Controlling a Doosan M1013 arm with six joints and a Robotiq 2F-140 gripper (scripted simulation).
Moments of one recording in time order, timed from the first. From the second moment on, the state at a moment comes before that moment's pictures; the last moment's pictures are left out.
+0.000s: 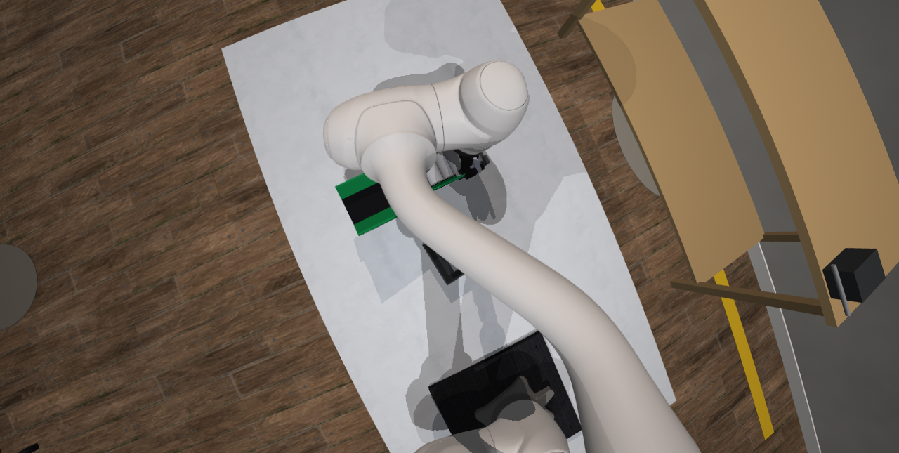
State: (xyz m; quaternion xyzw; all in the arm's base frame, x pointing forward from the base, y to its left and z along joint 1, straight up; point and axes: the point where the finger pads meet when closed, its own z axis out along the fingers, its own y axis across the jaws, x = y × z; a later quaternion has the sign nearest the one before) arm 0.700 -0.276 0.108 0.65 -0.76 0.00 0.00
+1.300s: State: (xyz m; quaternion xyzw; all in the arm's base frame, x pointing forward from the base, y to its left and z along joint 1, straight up) arm 0.706 -0.255 0.206 0.65 -0.76 0.00 0.00
